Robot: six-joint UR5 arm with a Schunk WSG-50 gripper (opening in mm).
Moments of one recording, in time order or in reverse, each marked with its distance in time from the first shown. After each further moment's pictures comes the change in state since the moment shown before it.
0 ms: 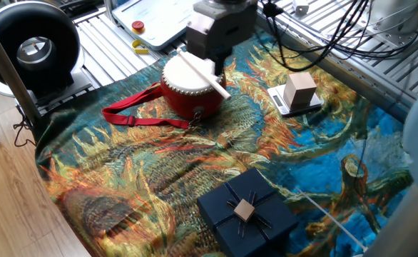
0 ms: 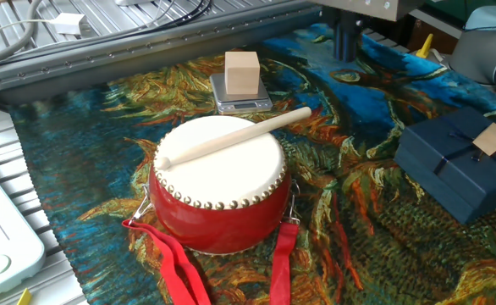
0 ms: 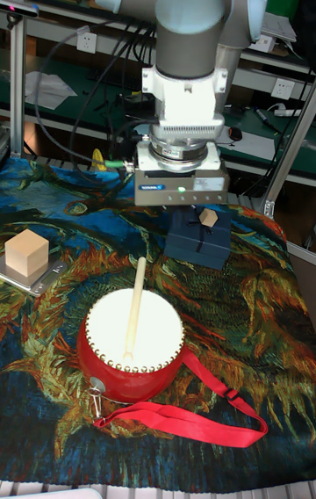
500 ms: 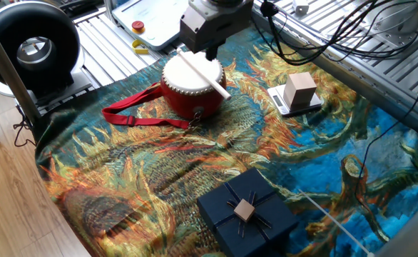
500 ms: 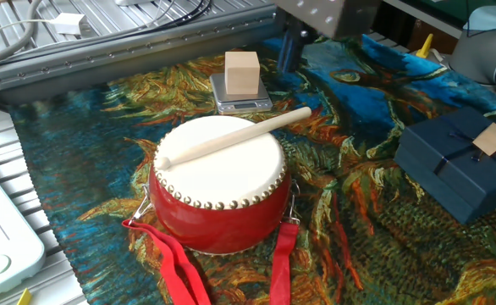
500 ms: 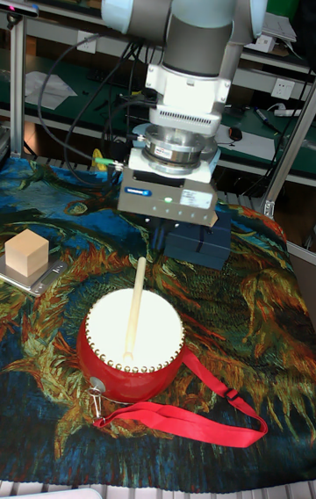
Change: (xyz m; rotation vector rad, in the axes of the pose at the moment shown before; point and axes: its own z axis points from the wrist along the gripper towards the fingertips) arm -0.017 -0.058 0.001 0.243 -0.101 0.115
